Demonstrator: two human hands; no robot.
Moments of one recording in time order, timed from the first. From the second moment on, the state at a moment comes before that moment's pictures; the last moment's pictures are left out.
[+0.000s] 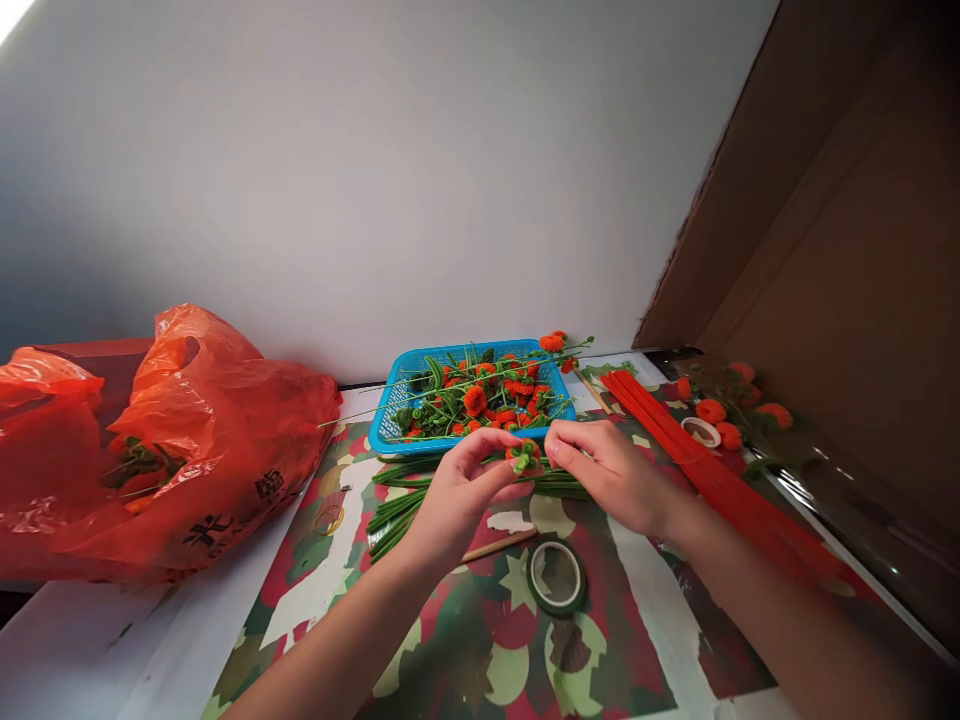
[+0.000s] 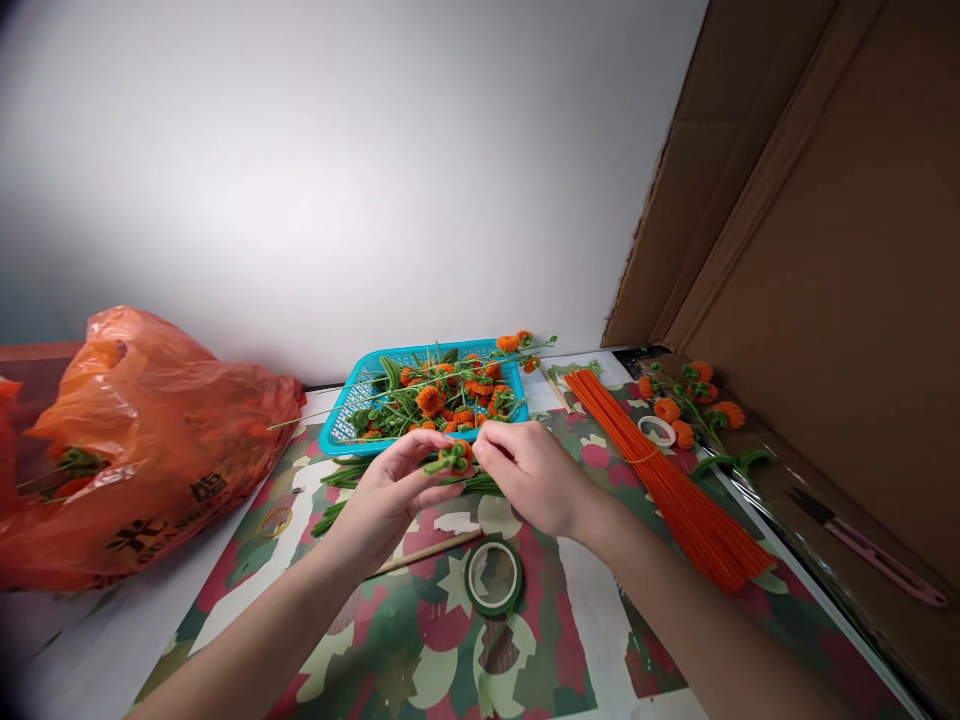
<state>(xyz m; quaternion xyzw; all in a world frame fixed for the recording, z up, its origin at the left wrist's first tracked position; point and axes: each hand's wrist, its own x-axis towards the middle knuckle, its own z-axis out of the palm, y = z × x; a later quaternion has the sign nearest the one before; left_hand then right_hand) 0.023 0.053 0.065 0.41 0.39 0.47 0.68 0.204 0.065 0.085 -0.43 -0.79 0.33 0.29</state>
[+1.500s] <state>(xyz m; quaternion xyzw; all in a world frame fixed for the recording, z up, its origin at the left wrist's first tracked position) 0.016 0.010 0.017 0.52 0.47 0.41 0.59 0.236 0.010 0.036 -0.37 -0.89 0.24 0.11</state>
